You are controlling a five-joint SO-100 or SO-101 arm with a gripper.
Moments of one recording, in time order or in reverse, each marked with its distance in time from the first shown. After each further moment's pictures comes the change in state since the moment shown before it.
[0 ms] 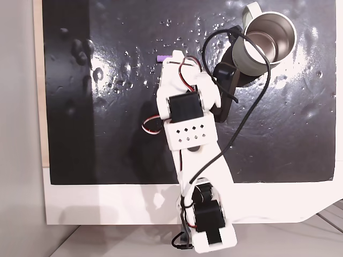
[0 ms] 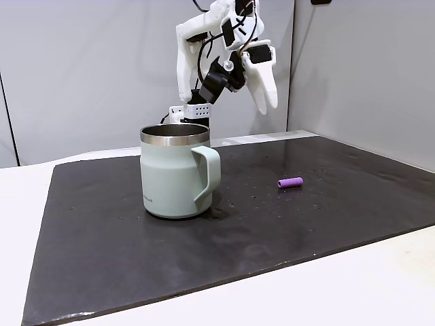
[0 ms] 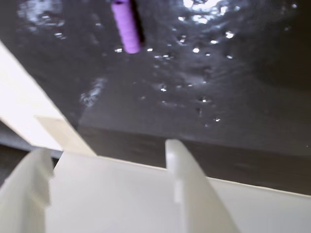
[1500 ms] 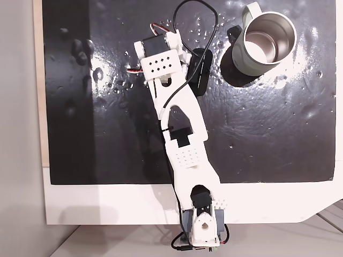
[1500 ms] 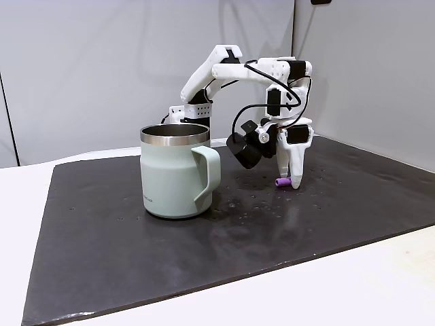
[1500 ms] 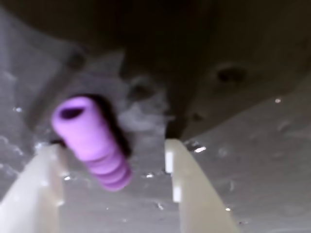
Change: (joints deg) arm -3.6 -57.2 -46.3 8.4 3.4
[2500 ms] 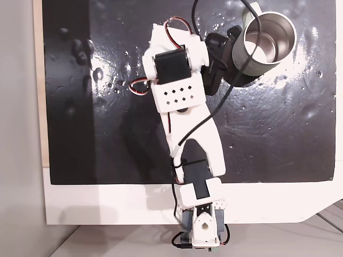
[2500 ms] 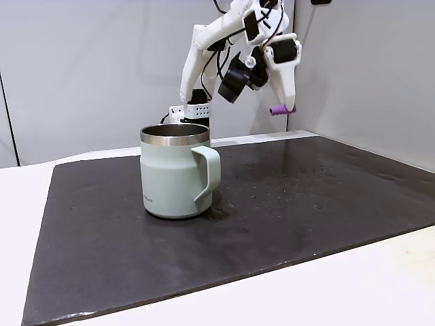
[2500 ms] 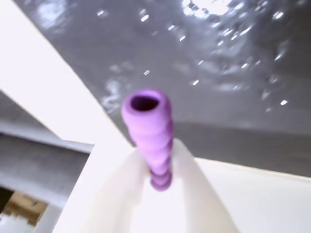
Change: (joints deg) arm 3.1 34.7 9.2 0.8 0.0
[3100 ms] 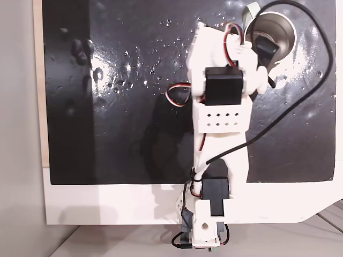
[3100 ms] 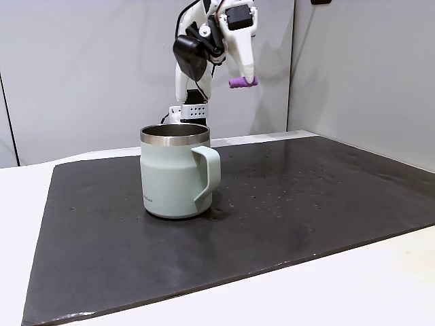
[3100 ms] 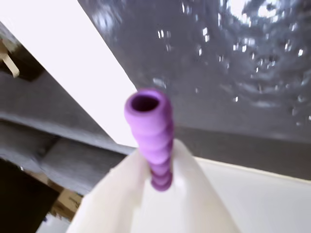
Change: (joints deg) arm 13.2 8.1 1.1 3.2 -5.5
